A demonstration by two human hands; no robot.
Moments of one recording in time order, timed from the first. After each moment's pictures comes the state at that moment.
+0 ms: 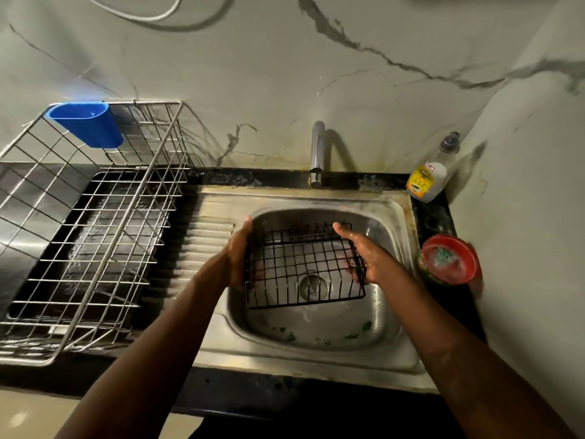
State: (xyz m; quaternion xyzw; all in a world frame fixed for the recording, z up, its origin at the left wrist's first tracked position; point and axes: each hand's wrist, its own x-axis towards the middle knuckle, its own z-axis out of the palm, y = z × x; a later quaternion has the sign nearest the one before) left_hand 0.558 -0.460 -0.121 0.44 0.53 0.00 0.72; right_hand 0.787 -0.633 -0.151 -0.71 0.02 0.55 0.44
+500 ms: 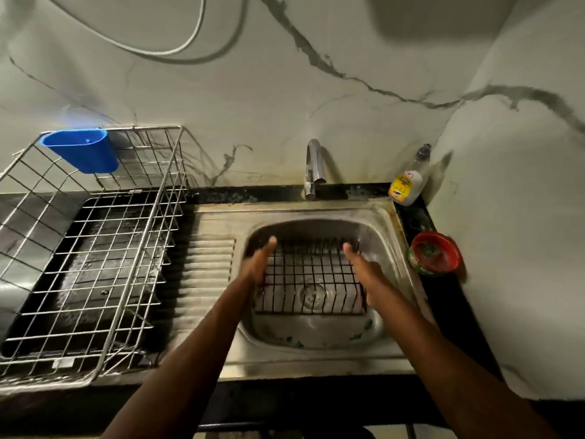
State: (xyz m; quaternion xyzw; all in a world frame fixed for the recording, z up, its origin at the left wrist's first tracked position) left_hand 0.546 -0.461 -0.157 0.59 0.48 0.05 0.65; right_hand 0.707 -0.662 -0.118 -0.81 0.03 0.36 0.46
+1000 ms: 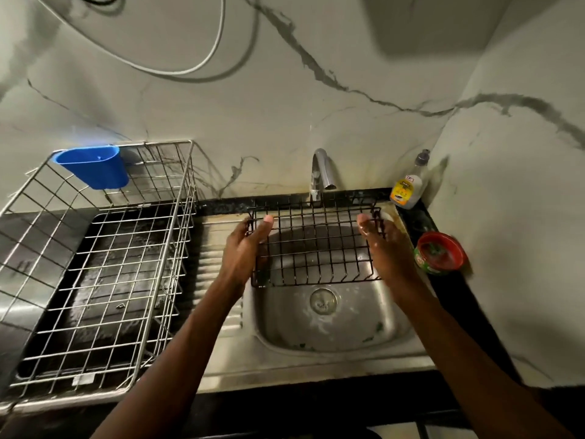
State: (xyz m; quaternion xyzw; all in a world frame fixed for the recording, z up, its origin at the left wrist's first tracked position) left_hand 0.510 -0.454 -0.041 0.63 0.35 0.22 0.66; right_hand 0.672 -0.657 -0.029 -0.80 -0.16 0.13 0.56
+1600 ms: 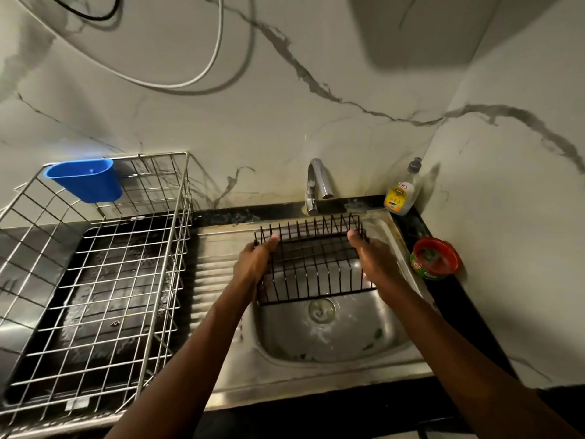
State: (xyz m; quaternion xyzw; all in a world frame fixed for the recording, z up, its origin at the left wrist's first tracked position) left_hand 0.541 -0.438 -0.079 0.61 0.47 0.12 0.63; right_hand 0.693 -0.632 -0.059 -0.88 -0.06 0.20 0.43
